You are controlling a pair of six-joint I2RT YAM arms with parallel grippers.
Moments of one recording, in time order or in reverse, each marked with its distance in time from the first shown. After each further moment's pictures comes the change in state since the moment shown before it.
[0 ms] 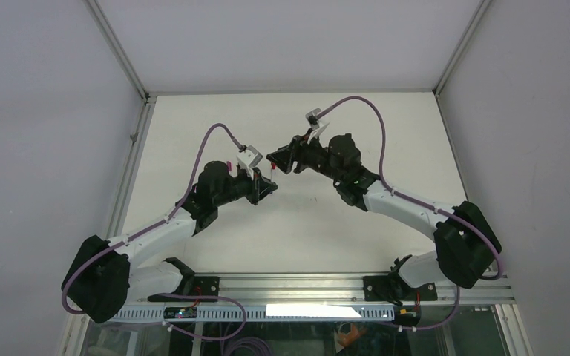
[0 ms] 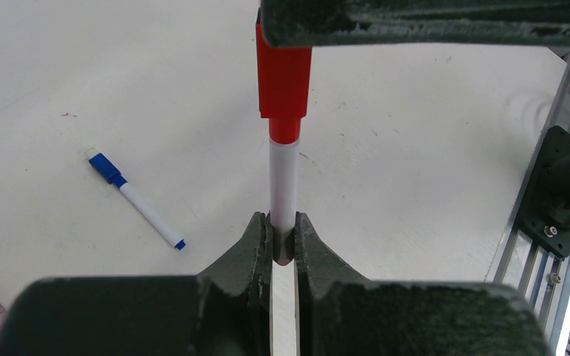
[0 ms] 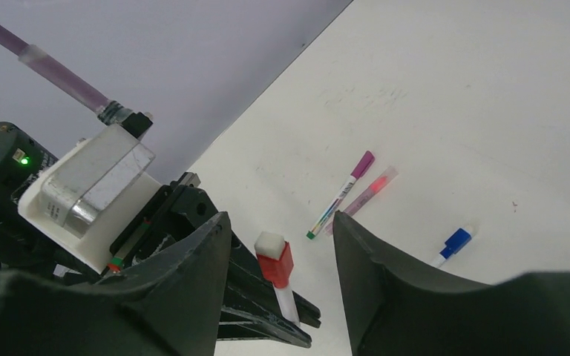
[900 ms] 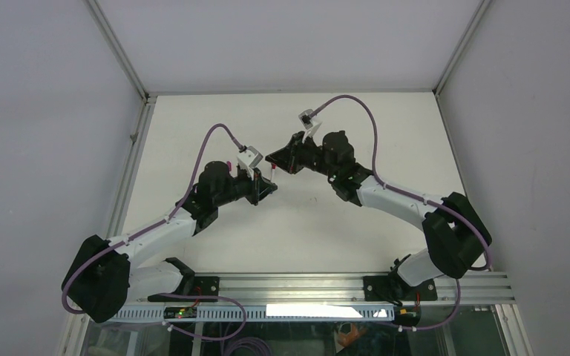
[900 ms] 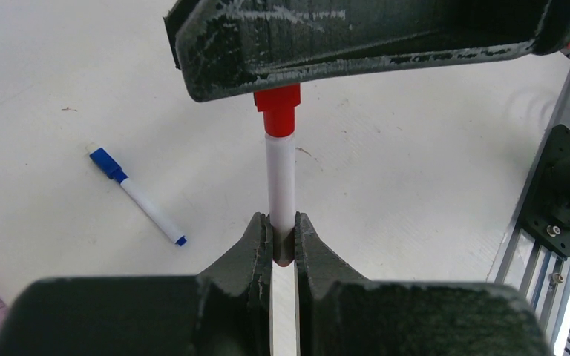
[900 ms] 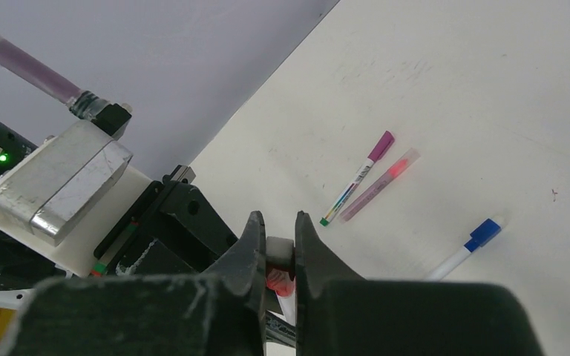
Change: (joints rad) left arm 0.000 0.009 0.000 -0.007 -0.007 0.000; right arm -0.006 0.090 0.044 0.001 -0.095 0.058
